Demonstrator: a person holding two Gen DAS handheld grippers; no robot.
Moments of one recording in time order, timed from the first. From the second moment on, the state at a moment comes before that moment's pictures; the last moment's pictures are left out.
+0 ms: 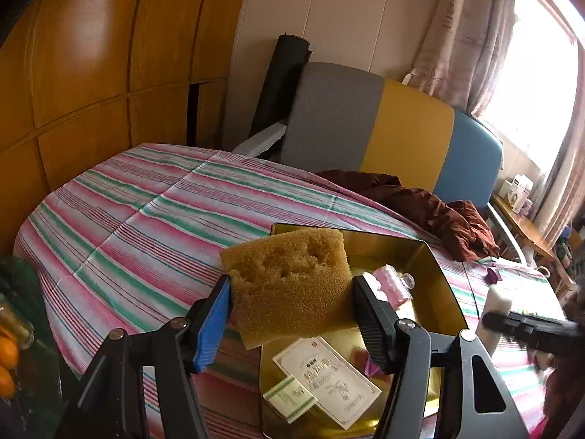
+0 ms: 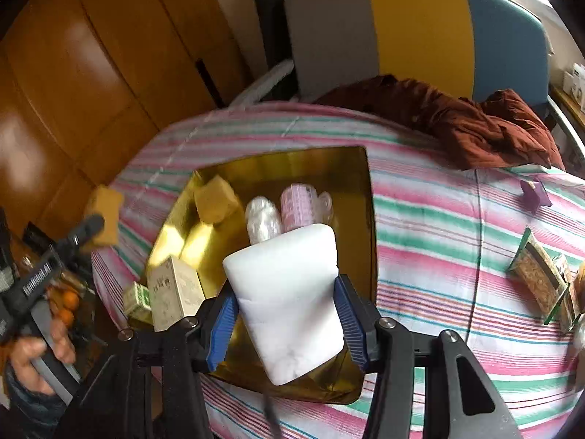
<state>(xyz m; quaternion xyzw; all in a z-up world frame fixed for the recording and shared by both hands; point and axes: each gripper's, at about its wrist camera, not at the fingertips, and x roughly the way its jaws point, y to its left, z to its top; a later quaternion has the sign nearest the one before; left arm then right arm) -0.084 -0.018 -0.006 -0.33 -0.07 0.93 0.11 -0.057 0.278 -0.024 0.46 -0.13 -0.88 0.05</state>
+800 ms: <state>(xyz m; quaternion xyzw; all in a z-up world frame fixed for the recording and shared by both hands) -0.133 0.023 -0.022 -0.35 -0.05 0.93 0.13 -0.071 0.239 -0.054 0.51 -0.07 -0.86 0.08</state>
